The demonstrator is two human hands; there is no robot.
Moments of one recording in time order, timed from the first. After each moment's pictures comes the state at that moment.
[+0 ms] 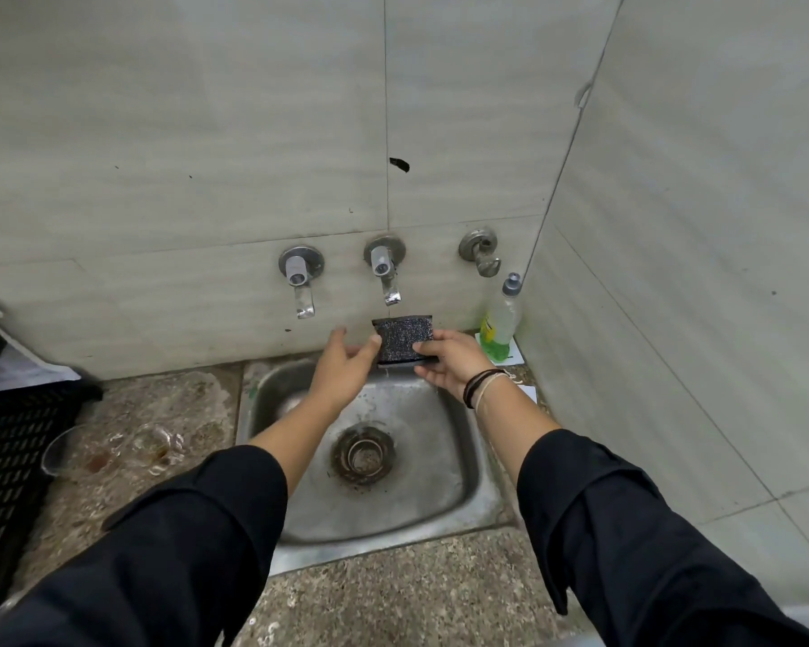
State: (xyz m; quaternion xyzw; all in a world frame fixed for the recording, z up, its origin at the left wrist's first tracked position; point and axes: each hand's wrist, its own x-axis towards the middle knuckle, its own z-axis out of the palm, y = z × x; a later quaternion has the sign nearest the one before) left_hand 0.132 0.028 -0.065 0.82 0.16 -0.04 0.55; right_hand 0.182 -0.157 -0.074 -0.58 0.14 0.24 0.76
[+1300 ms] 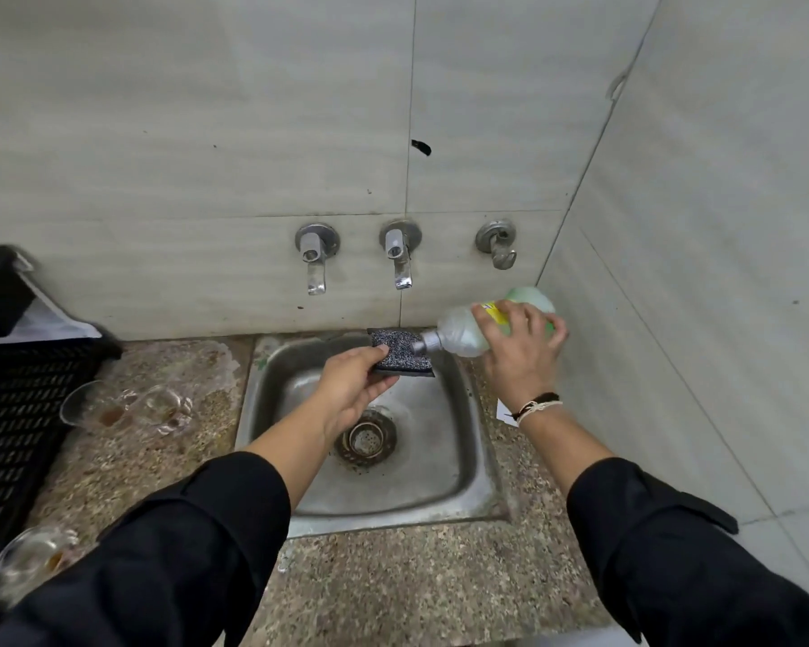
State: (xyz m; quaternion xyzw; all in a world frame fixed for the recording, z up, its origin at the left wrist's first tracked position) left_hand 0.102 0.005 -0.071 0.48 0.29 -0.07 0.83; right_hand 0.148 -0.232 -0.066 -0.96 -0.13 -0.26 0.02
